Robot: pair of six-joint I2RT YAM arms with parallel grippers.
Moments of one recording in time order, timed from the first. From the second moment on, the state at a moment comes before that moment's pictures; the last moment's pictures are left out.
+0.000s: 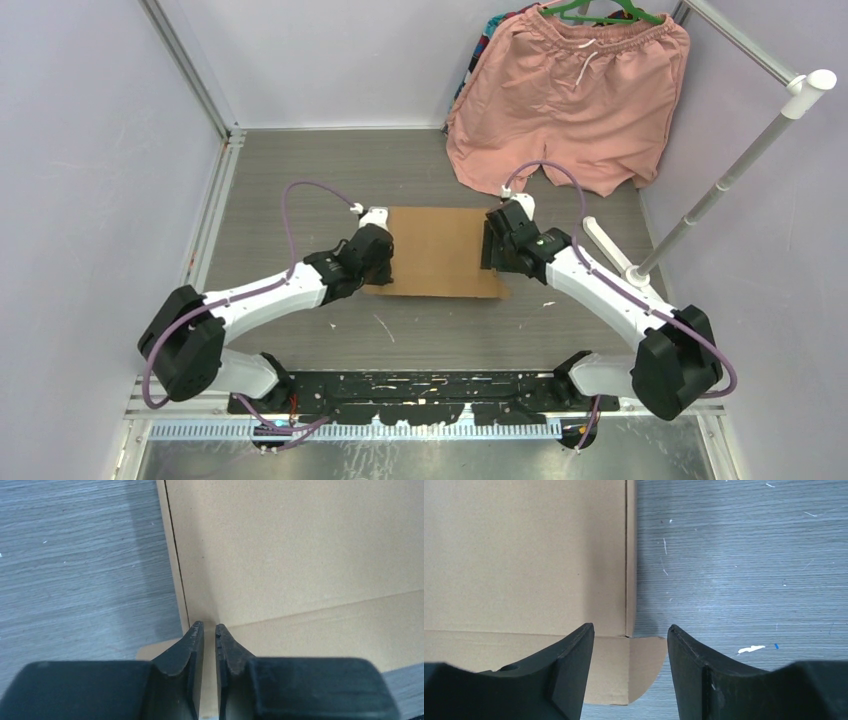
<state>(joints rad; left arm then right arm) -0.80 1.38 0.81 -0.23 -0.30 -0.58 0.56 1.27 0.90 -0.61 0.28 0.54</state>
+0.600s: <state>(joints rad) -0.71 1.08 0.71 -0.29 -0.28 -0.54 0.39 1.12 0.71 -0.46 0.12 0.58</state>
